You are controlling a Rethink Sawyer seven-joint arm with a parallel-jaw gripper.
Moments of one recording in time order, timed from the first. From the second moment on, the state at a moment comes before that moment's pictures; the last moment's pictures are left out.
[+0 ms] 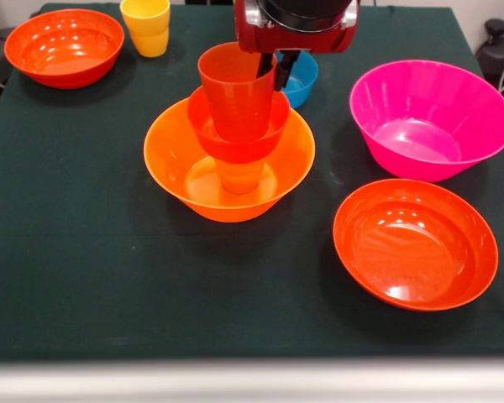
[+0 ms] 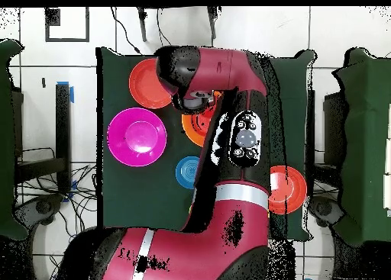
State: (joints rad) arm -0.13 -0.39 -0.07 0.97 -0.11 1.23 1.51
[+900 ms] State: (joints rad) arm -0.13 -0.39 -0.07 0.97 -0.11 1.23 1.51
